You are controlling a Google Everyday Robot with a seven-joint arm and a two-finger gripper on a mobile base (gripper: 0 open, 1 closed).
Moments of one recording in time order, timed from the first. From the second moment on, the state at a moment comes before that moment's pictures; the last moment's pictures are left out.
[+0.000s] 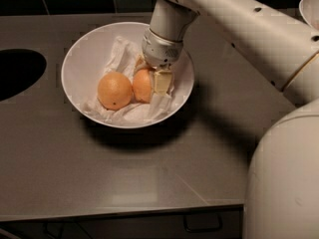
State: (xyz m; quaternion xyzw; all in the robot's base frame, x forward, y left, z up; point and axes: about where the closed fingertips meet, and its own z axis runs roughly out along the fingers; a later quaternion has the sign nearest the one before) arm 0.579 0.021 0.855 -0.85 0.50 0.14 0.12
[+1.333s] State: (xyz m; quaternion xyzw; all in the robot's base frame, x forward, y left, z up) arm 0.561 0.031 0.928 -0.85 0.48 0.09 0.20
